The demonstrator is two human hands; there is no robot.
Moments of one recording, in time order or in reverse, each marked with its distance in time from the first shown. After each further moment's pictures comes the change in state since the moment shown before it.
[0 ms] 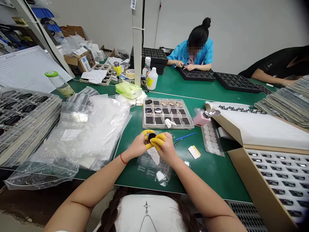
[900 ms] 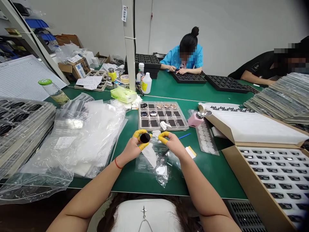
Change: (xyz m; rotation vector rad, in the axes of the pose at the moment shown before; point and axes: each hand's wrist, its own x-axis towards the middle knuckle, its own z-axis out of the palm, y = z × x) left_hand -0.006 0.018 -0.003 0.073 0.049 0.155; right_hand 0.014 0.026 -0.037 0.495 -0.216 0.809
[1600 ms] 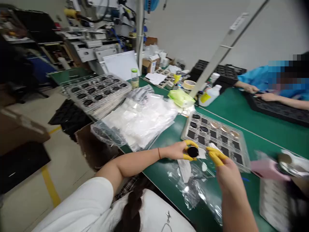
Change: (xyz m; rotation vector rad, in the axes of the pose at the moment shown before) left_hand 0.001 -0.001 -0.005 -0.027 -0.123 0.032; right_hand 0.007 -0.002 0.008 0.241 0.028 0.004
